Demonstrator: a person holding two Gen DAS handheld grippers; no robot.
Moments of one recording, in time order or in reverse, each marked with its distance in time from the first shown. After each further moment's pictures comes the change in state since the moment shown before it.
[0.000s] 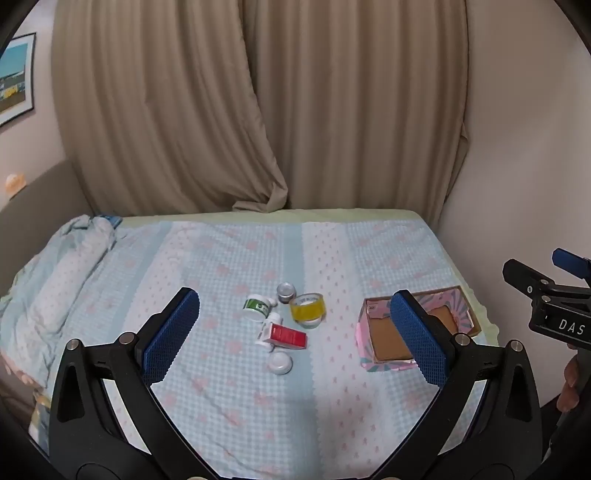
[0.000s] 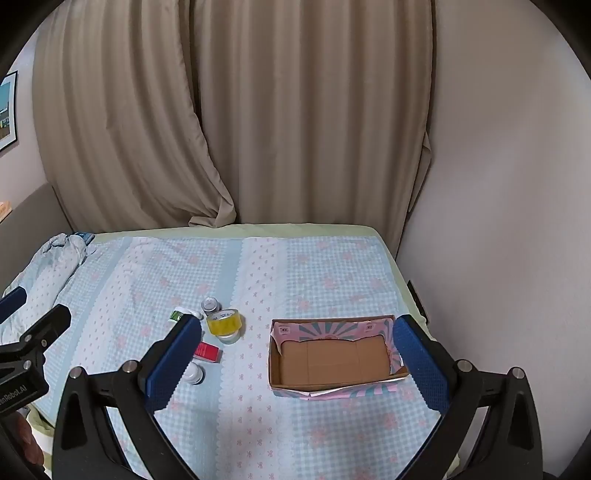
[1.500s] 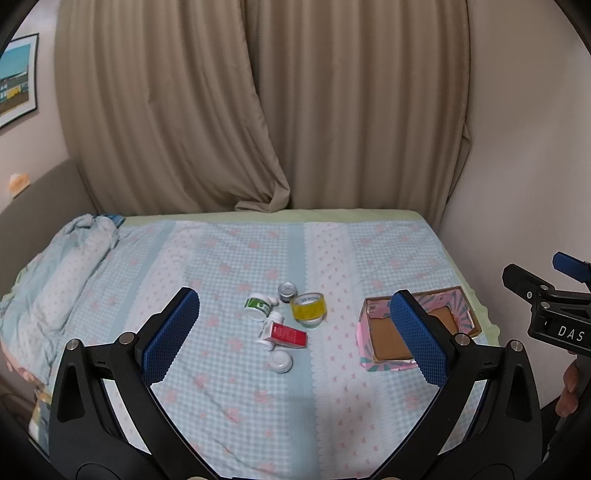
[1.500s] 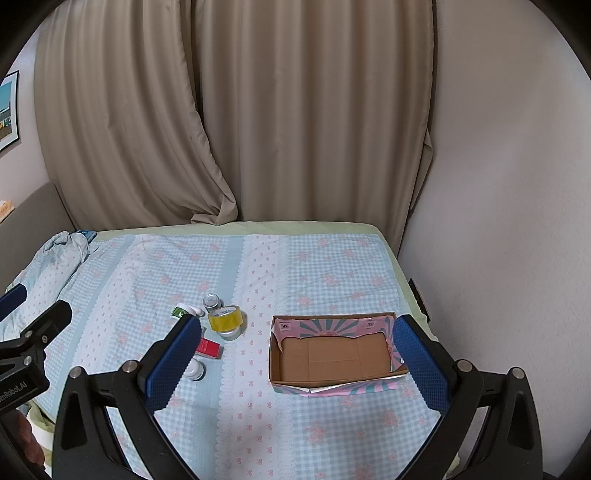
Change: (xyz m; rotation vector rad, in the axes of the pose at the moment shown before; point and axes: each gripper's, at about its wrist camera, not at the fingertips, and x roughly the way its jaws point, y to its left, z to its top) left arm -0.005 -0.011 -0.004 -0.002 -0.005 0.021; right arm -0.004 -0.003 -0.001 0.001 0.006 0.008
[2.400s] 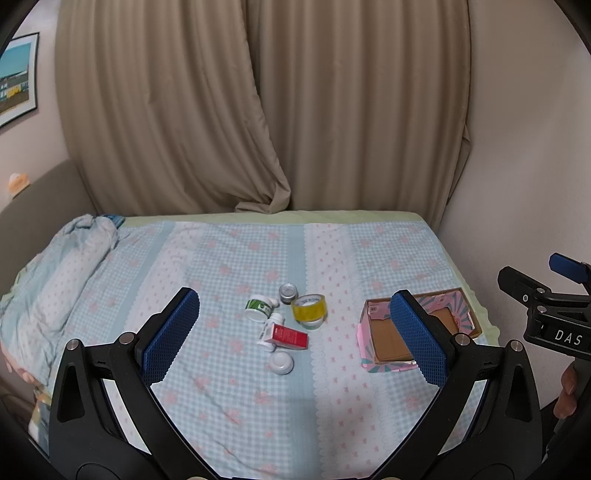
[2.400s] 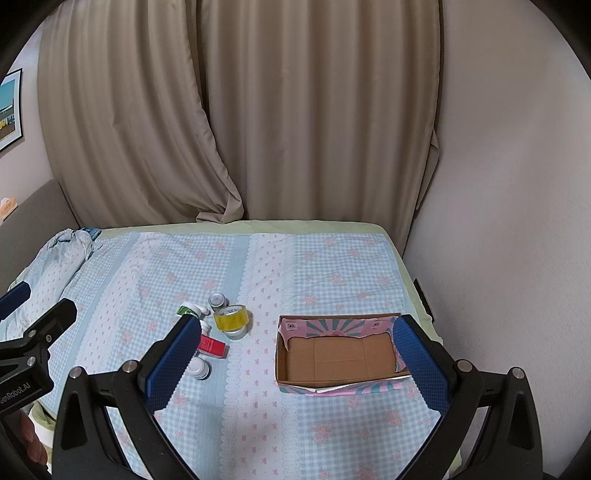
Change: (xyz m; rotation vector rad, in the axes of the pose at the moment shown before) left arm 0.001 0.002 0.000 -0.007 -0.004 -0.002; right arm 0.003 0.007 -0.001 -0.008 0.003 0.016
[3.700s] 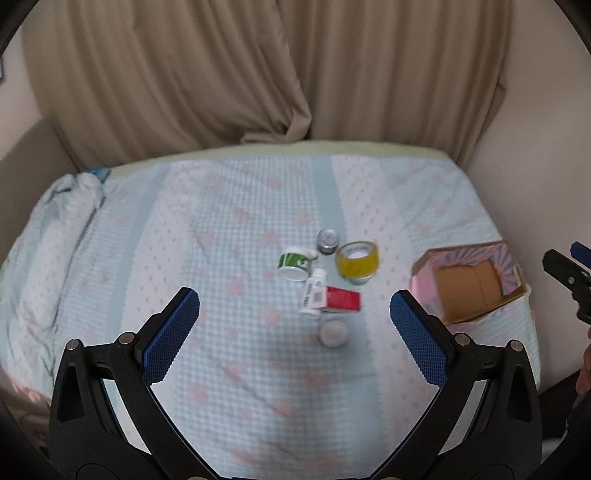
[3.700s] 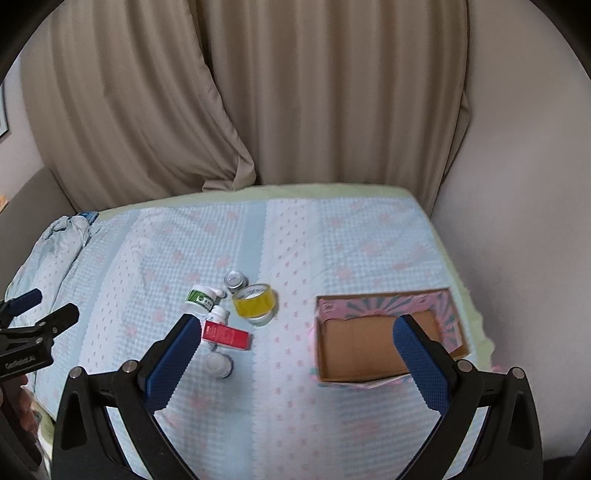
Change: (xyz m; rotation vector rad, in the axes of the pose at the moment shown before) left arm 0.177 0.144 -0.011 0.031 0.290 -0.051; right arm 0.109 0.066 -0.009 0.052 0.153 0.031
